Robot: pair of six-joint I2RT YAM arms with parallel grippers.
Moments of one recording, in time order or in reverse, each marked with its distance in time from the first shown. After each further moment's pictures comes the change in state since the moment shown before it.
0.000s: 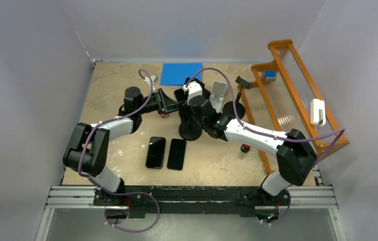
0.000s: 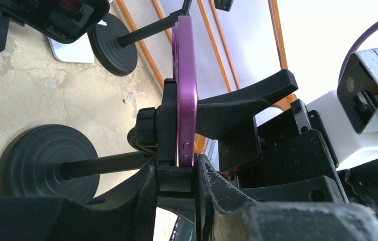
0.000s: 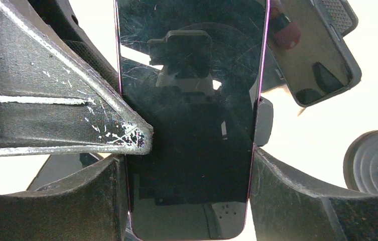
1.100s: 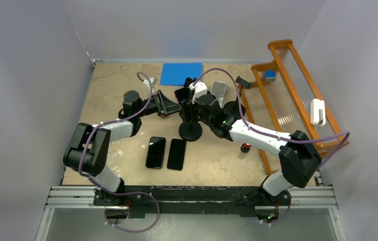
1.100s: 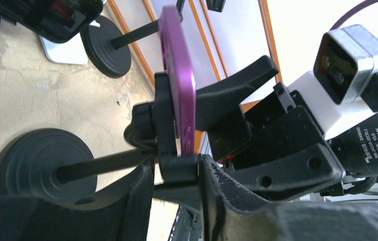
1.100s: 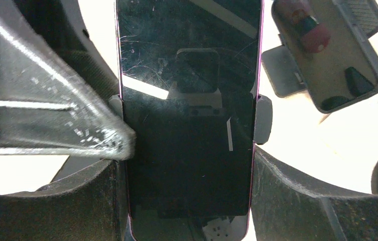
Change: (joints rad) left arm -0.002 0.009 -0.066 0.158 -0.013 -0.069; right arm -0.066 -0.040 -0.091 0.114 -0.185 0.044
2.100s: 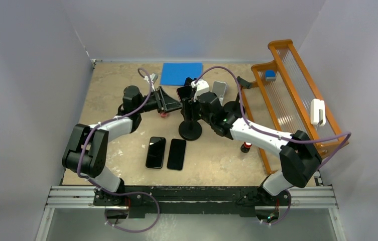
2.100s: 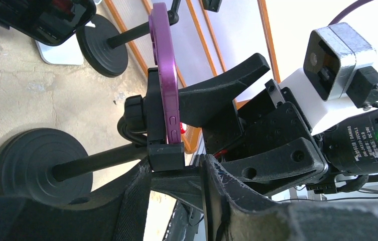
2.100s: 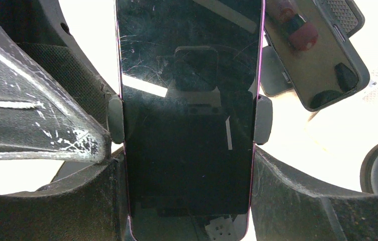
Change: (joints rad) left arm 0.004 -0.024 0.071 -0.132 0.031 0.026; right arm -0.019 -0.002 0.022 -0.032 0.026 0.008
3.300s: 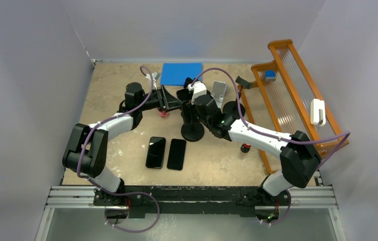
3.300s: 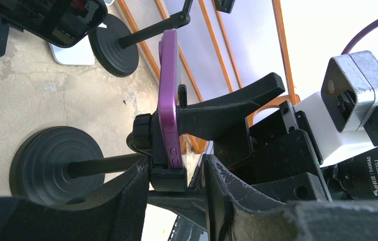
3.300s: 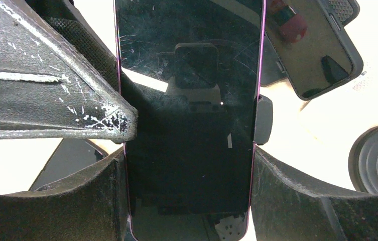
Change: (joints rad) left arm -0.015 0.003 0.061 -0.148 -0.028 0.077; right arm 0.045 0.000 0.017 -0.060 0.080 -0.016
